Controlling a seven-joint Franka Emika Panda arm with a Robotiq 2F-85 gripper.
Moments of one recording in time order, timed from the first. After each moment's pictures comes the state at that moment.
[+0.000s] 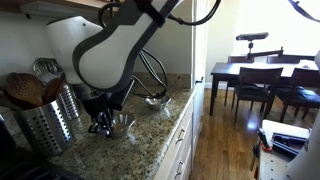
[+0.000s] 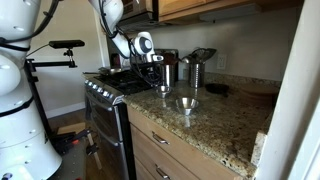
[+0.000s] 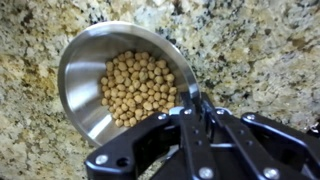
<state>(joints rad) 0.34 0.42 0.15 -1.90 -0.34 2.34 0.16</state>
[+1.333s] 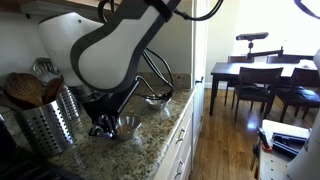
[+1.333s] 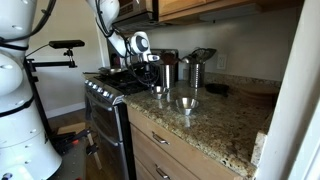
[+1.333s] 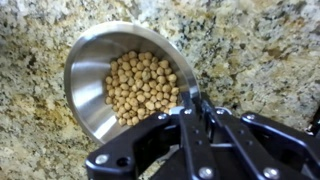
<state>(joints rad) 0.37 0.39 0.15 -1.93 -0.36 2.28 0.35</state>
